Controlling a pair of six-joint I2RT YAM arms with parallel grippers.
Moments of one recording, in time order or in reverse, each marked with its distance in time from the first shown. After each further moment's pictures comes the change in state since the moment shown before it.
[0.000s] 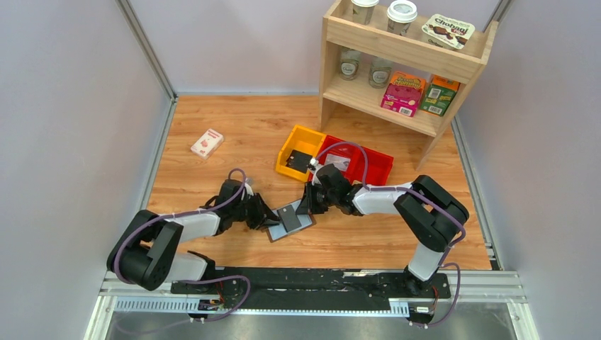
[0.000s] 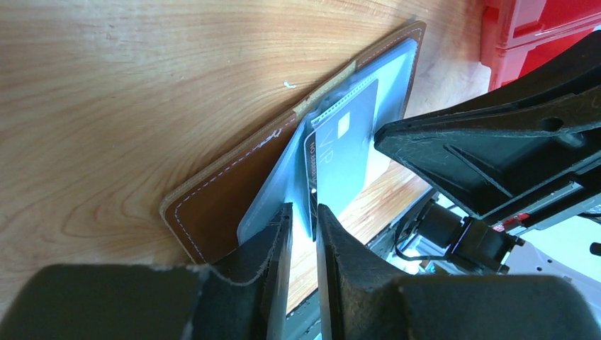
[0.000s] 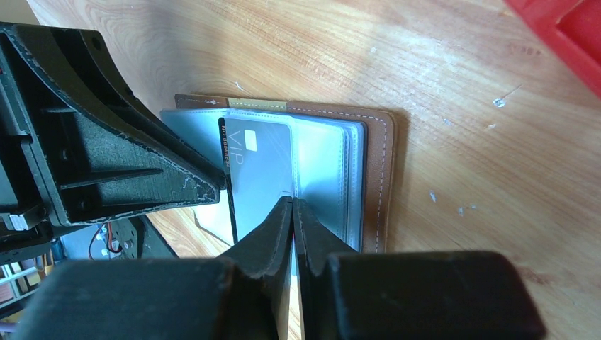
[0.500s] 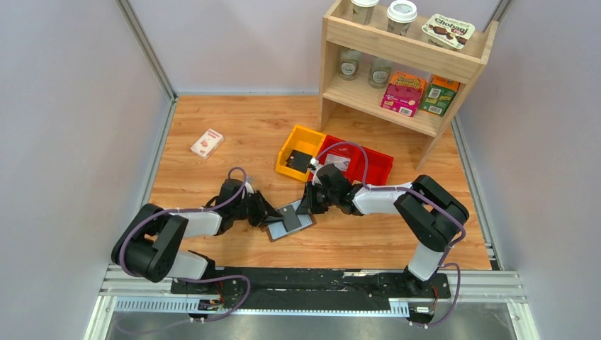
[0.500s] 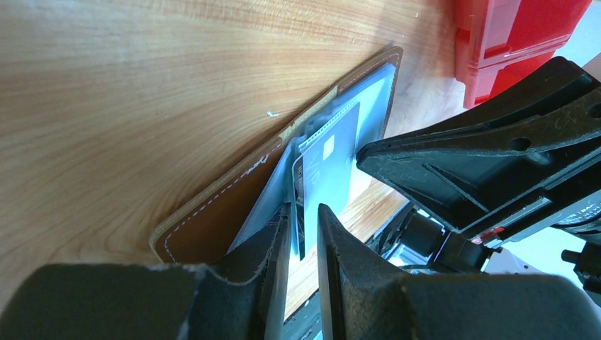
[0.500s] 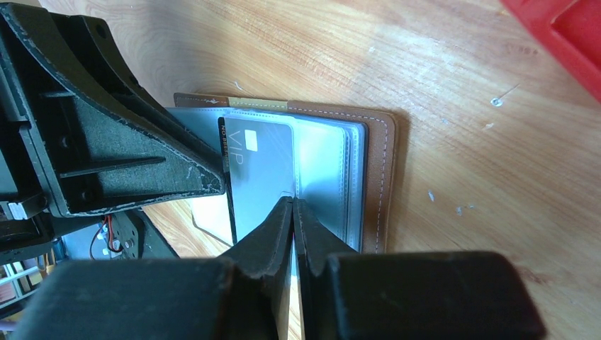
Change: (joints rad) left arm 0.005 0.037 -0.017 0.119 0.002 -0.058; right arm -0.003 0.000 0.000 -0.001 -0.006 0.002
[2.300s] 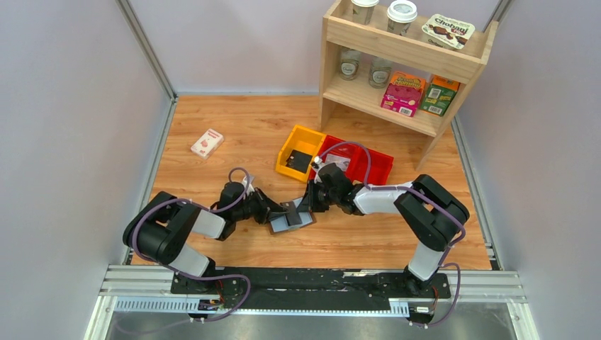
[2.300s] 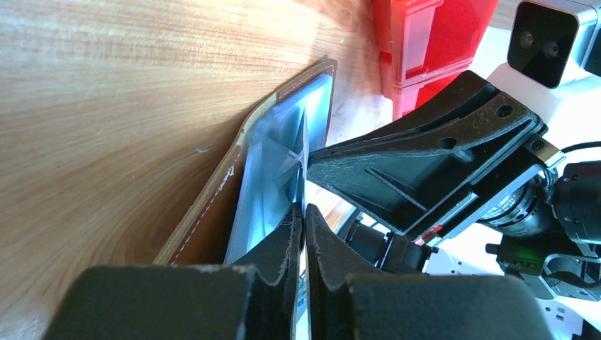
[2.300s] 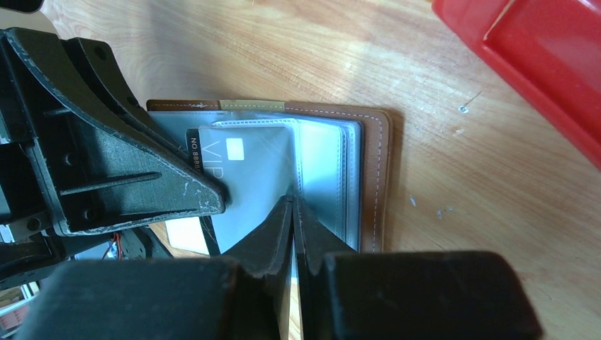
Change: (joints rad) left arm -0.037 0.145 -0.071 0.447 0.012 -0.225; right arm -0.010 0.004 -0.008 0.021 0.030 0.044
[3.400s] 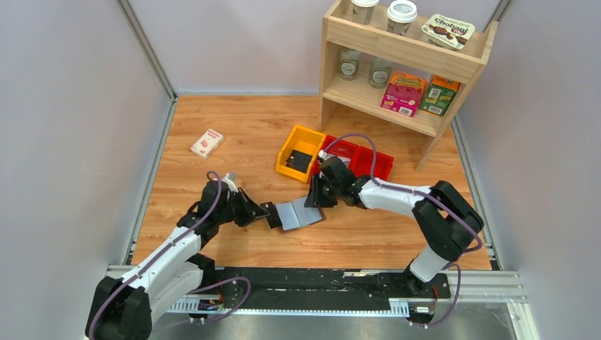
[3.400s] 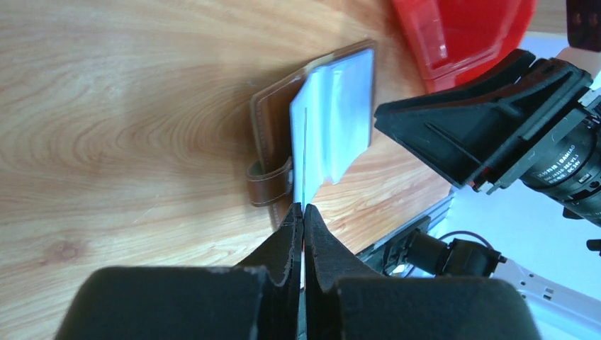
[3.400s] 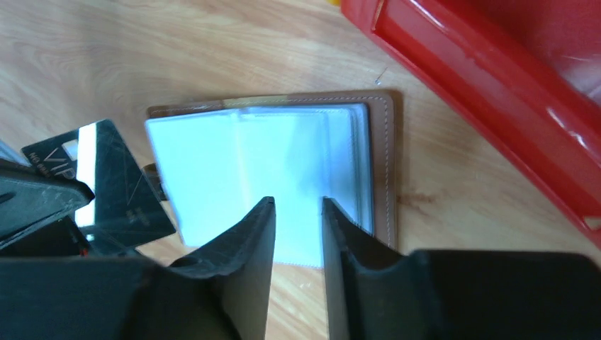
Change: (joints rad) left arm 0.079 -0.644 0.094 -0.903 -0.153 0.291; right arm -0.012 -0.086 0.093 -0.303 0.124 -0.060
